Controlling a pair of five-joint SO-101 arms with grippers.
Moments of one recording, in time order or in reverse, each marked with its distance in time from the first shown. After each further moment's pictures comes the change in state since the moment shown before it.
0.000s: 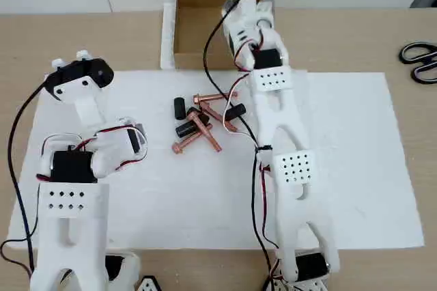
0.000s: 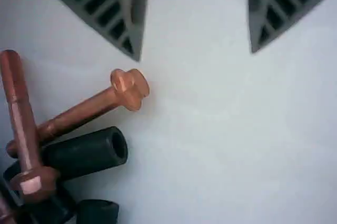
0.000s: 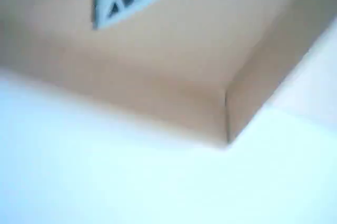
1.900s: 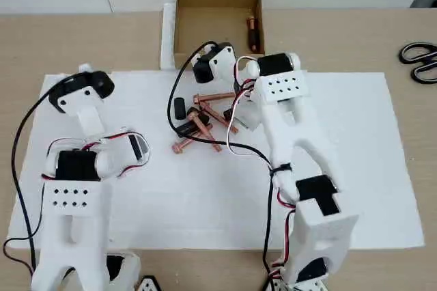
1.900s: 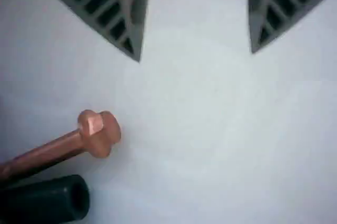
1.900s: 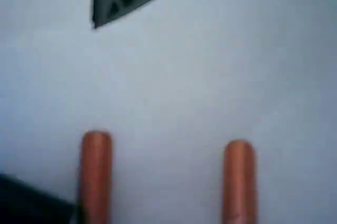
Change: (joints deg) left arm 0.0 0.3 4.3 2.5 3.5; right arm -3.1 -49.8 65.8 47.1 34.9
